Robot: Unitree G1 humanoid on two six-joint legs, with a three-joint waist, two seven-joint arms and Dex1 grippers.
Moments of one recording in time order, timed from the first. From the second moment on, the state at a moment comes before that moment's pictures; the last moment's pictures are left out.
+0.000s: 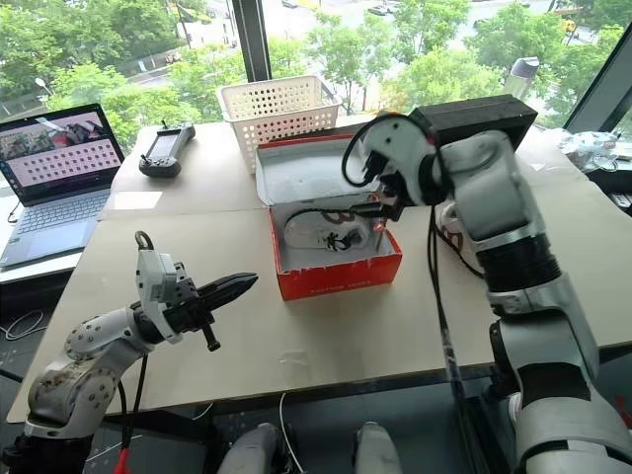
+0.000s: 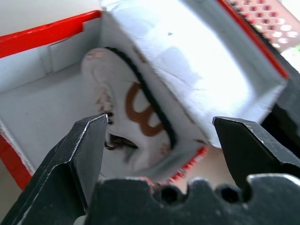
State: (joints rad) left arm -0.08 0.56 0.11 -0.42 -0.61 0.38 -0.81; right arm -1.07 -0.61 0.34 0.24 -0.06 0.61 1.06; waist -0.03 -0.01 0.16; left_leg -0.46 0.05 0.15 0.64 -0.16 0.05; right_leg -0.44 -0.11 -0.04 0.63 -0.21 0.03
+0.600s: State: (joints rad) left arm -0.04 0.56 0.12 -0.42 -0.61 0.38 -0.79; right arm -1.12 -0.42 0.40 0.76 -0.27 0.26 0.73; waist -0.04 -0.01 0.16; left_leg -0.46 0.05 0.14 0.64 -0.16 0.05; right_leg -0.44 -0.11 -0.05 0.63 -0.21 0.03
